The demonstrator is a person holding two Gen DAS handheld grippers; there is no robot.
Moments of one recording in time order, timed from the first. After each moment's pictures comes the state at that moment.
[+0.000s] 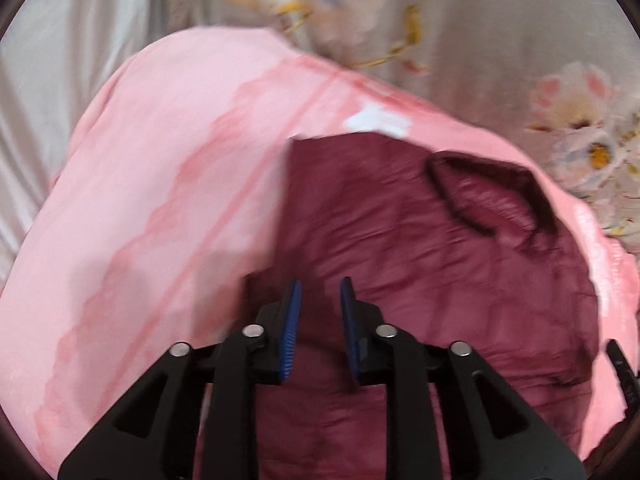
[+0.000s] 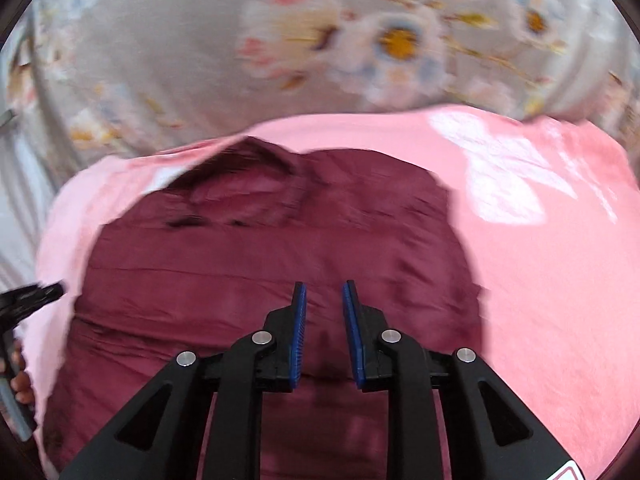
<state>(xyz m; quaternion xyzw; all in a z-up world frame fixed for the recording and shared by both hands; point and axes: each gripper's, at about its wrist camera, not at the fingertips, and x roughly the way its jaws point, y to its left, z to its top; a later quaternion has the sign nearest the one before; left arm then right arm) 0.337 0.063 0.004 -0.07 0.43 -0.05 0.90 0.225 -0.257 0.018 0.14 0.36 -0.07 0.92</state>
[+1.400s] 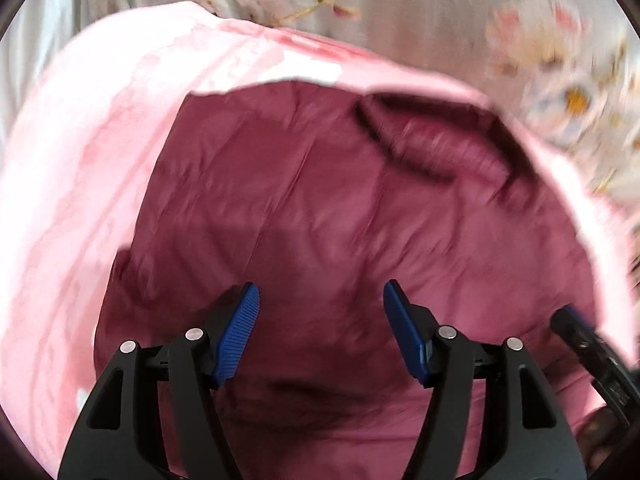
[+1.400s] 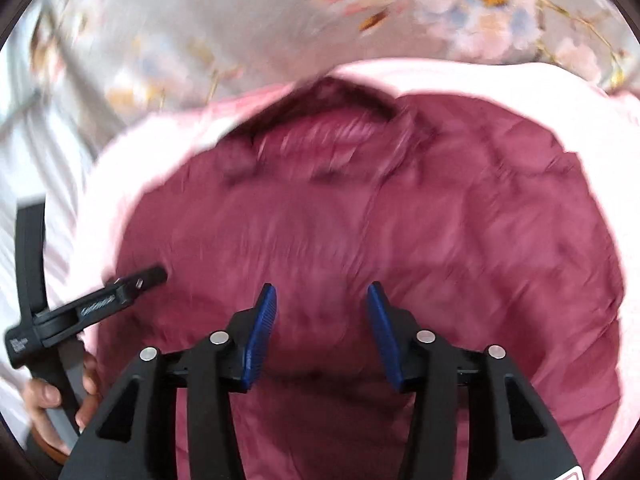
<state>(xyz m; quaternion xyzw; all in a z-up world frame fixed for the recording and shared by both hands) 0.358 0.008 -0.031 -0.07 0.46 -0.12 0.88 0.272 -0.267 -0.013 0.24 0.38 0.01 0.89</state>
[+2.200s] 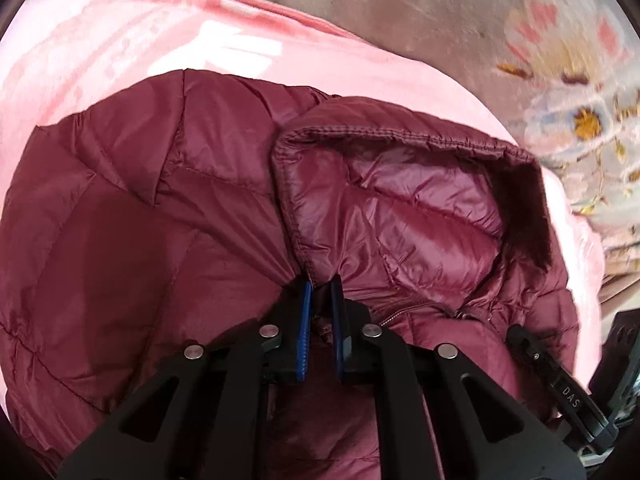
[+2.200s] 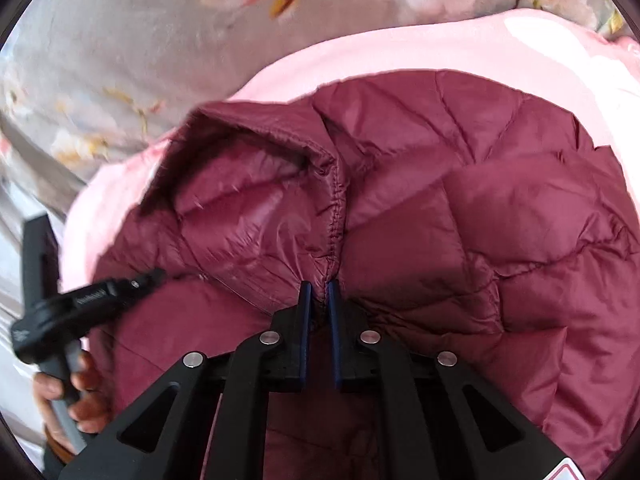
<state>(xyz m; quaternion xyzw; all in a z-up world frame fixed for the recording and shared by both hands) 0.450 -0.062 -0.064 -0.08 0.51 -0.17 0.84 0.347 -0.297 -0.063 0.23 0.42 -0.02 0.88</state>
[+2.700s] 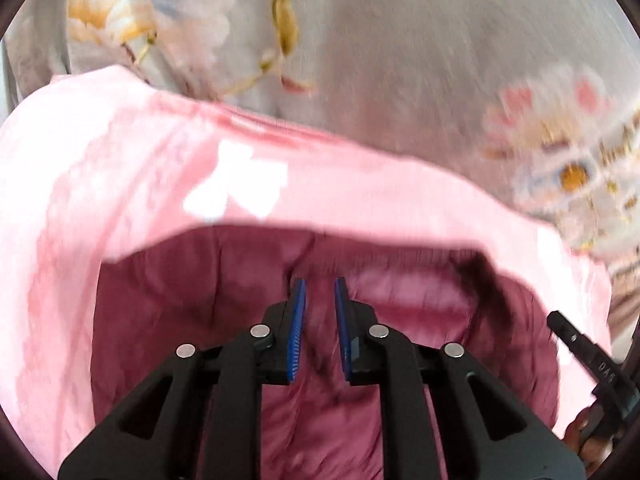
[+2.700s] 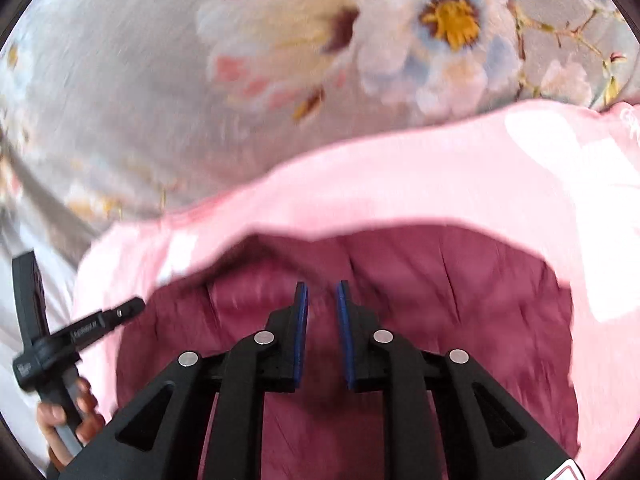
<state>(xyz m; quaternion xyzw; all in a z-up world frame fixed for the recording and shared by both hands) 0.482 -0.045 0.029 -0.08 0.43 -0.15 0.89 0.389 -0.328 0.025 0.26 0.34 -0.05 0.90</state>
